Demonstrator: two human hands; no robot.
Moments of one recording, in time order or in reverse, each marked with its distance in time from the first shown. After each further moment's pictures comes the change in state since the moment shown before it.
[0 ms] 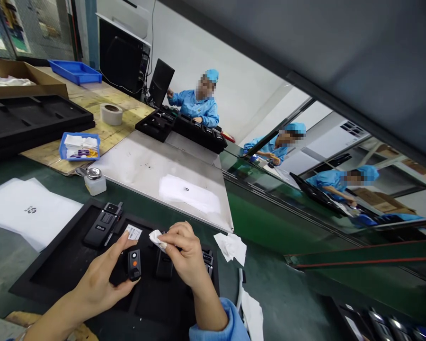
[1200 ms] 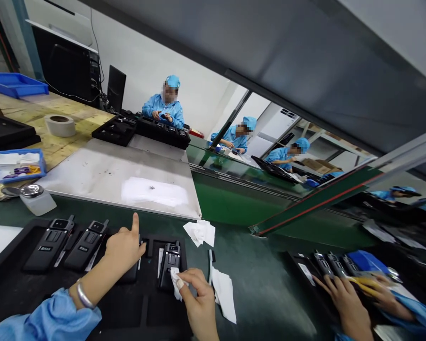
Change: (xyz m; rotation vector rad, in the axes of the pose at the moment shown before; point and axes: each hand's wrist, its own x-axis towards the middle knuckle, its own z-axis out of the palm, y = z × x) left_hand 0.109 0.057 0.125 0.769 -0.547 -0.293; right_hand -0.169 0.031 -0.069 -0.057 0.458 0.398
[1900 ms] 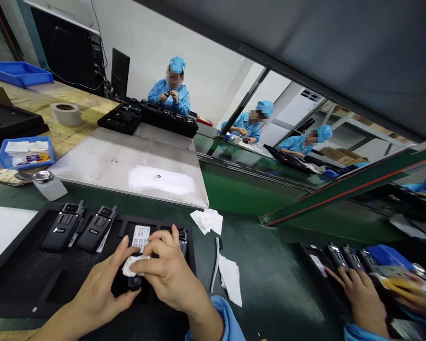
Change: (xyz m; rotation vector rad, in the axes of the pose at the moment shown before) left_hand -0.108 -0.054 0.015 -0.712 0.430 0.499; right_hand 0.050 -0.100 0.041 -0.180 -0.617 -0.434
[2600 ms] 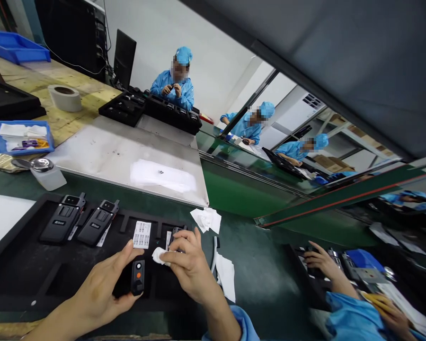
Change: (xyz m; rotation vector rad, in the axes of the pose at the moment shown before) left_hand -0.008 -0.002 0.000 -0.052 0.007 0.076; right_hand -0.028 0.030 -0.011 -0.094 0.067 0.076
